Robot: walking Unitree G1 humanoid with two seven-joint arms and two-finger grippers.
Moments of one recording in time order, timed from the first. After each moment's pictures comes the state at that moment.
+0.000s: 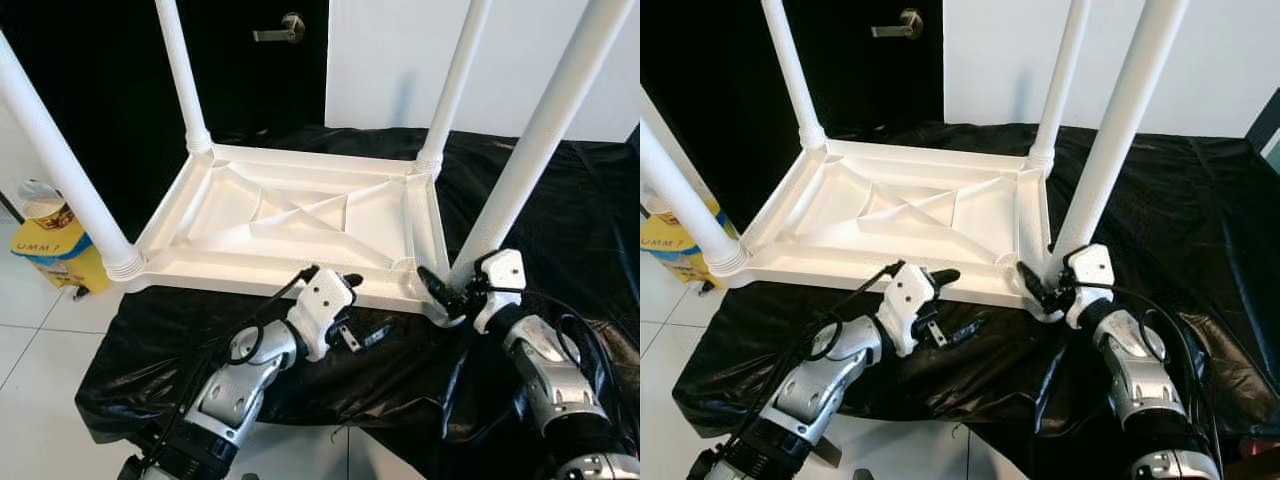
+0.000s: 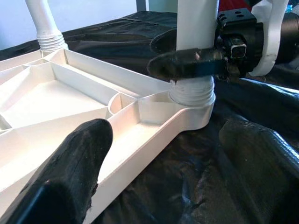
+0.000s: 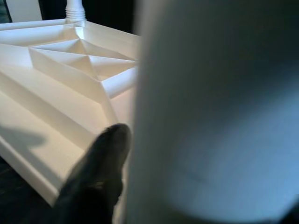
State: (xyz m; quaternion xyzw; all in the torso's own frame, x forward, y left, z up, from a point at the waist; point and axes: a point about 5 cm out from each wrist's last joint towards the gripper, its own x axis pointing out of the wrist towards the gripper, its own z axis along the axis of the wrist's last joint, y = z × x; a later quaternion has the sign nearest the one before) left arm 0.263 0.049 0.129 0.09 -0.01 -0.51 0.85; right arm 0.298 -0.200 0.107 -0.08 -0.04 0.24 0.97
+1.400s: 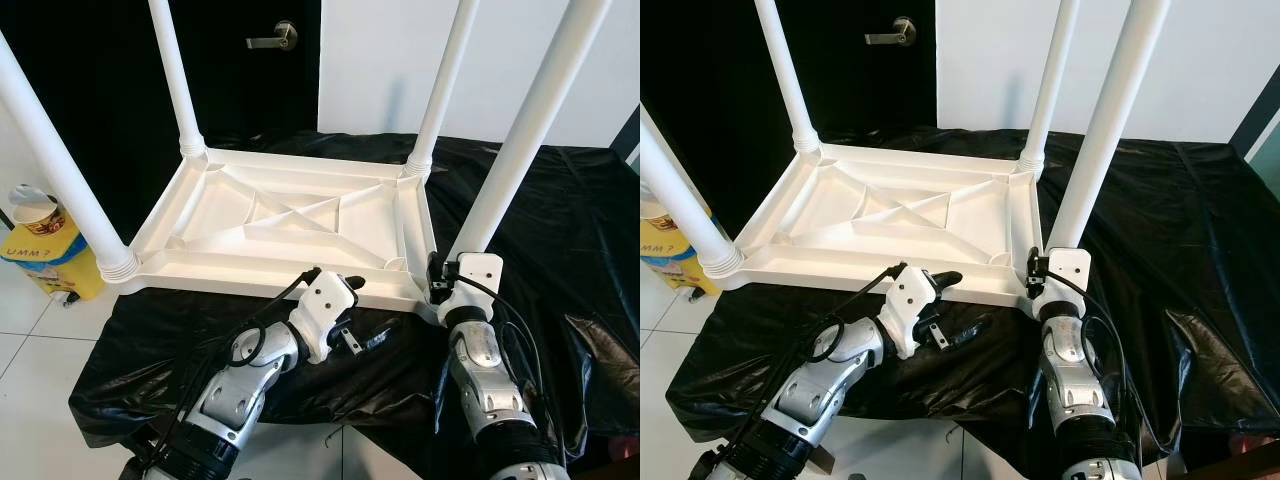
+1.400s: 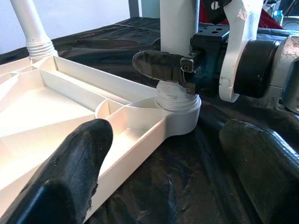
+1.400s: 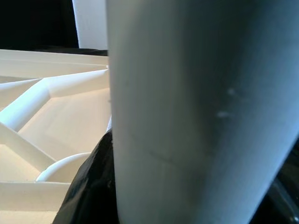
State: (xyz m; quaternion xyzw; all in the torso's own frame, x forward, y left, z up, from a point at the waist) left arm 0.261 0.046 0.127 0.09 -0.01 -0.51 0.85; right arm 0.300 -0.159 0.095 0.00 -0.03 -0.07 1.00
